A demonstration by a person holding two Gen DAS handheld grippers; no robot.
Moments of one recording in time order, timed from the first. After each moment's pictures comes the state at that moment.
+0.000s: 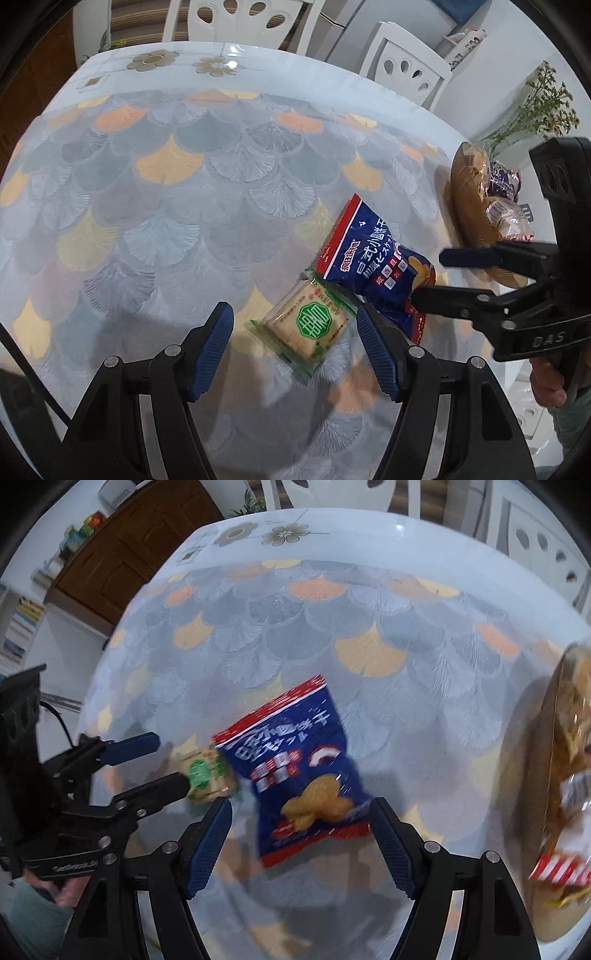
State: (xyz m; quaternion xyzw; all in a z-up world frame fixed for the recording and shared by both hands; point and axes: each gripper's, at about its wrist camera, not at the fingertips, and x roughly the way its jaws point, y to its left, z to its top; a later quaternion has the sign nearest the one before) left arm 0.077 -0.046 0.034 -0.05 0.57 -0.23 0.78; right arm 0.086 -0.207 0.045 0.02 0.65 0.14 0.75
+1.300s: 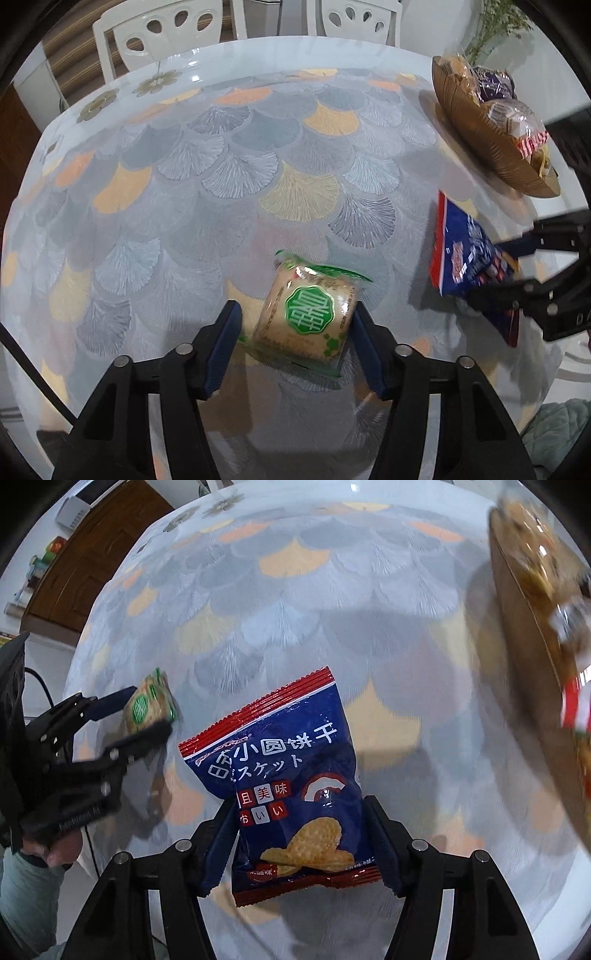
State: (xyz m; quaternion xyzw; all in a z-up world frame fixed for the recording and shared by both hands) left arm 0.061 -0.089 0.017 0.11 0.55 -0.26 0.78; right arm 0.016 -0.261 0.010 0.09 0.69 0.09 0.71
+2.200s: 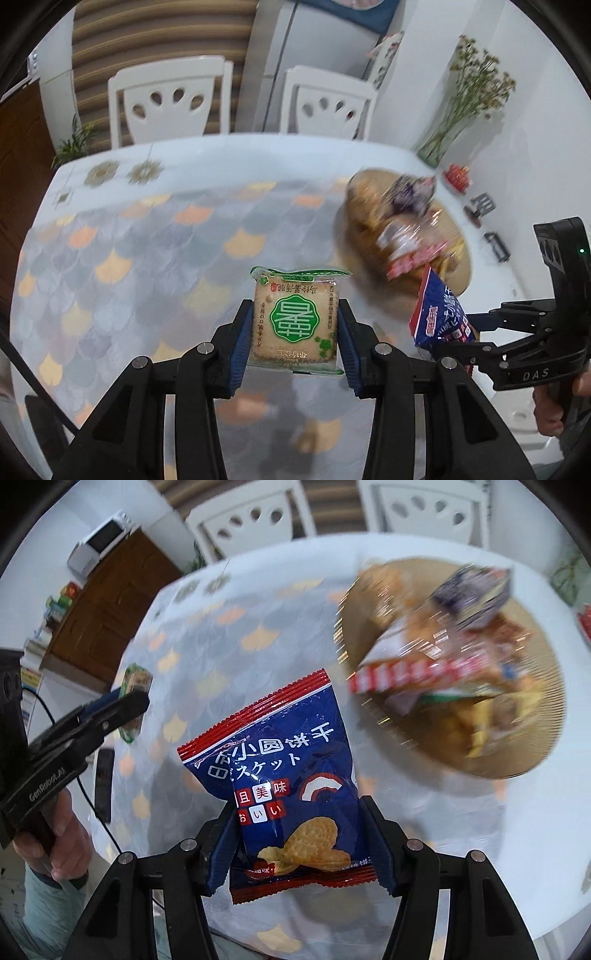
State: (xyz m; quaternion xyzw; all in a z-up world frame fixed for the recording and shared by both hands) left arm 0.017 -0.154 0.165 0.00 0.46 -0.28 0.84; right arm -0.040 -0.339 0.127 0.13 0.61 0.06 0.78
